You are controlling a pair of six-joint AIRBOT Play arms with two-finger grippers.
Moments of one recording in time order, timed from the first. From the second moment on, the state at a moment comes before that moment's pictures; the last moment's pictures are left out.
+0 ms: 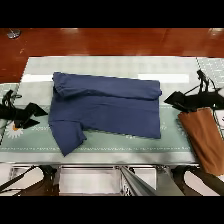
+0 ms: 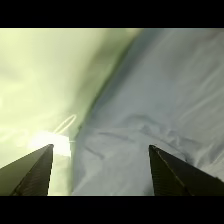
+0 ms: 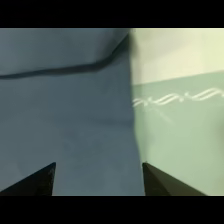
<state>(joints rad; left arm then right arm) 0.56 -1.19 0.72 1.03 -1.21 -1.38 -0.23 -1.08 0.77 -0.94 1.05 1.39</state>
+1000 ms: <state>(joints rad) 0.45 -1.20 0.69 0.92 -1.21 -1.16 -0.33 -0.97 0.50 -1.04 1.25 1.44</state>
